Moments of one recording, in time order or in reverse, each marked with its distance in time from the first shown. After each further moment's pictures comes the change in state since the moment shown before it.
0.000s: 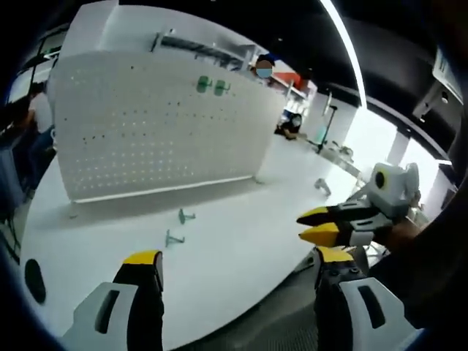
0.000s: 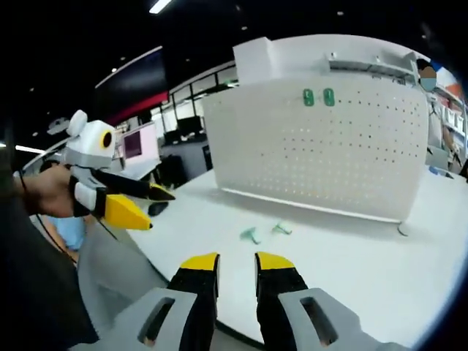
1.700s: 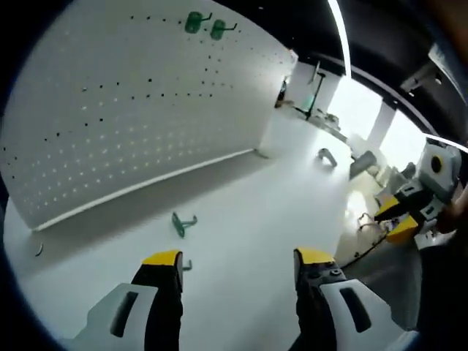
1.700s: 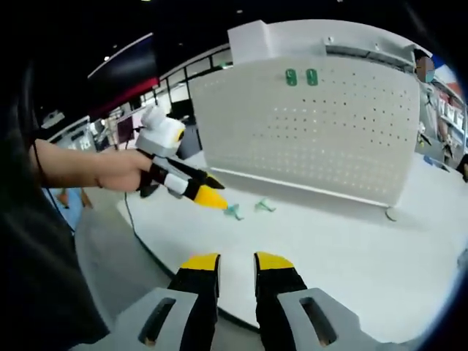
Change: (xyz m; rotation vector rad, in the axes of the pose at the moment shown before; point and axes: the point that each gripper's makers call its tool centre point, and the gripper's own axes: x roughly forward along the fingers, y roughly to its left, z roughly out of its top) left arm 0.139 0.054 -0.003 0.095 0.185 -0.113; right arm -0.015 -0.042 -0.019 0.011 0.113 -0.031
